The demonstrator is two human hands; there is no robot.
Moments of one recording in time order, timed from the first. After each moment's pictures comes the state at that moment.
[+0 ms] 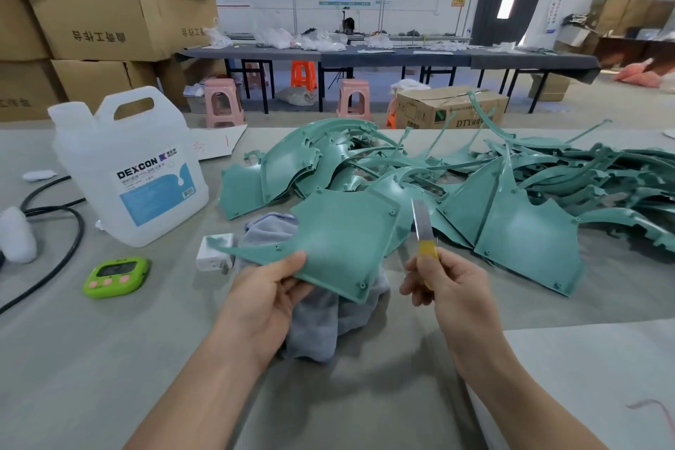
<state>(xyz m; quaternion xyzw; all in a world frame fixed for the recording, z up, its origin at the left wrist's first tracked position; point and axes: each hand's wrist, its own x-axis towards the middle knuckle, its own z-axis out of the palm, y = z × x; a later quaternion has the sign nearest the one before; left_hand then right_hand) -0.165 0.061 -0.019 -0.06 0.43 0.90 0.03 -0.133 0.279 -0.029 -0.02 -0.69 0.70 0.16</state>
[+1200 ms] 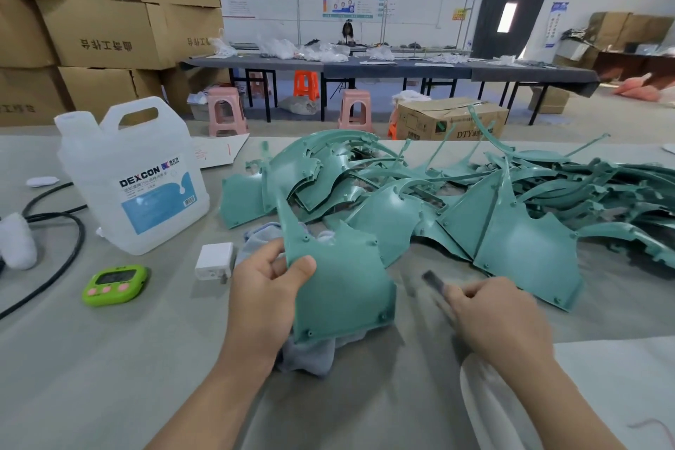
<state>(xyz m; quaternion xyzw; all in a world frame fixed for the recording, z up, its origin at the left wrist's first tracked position) -0.159 0.066 -0.021 0.05 0.63 0.77 -0.11 -0.135 0.327 -0.021 -0.25 -0.94 0.22 0.08</state>
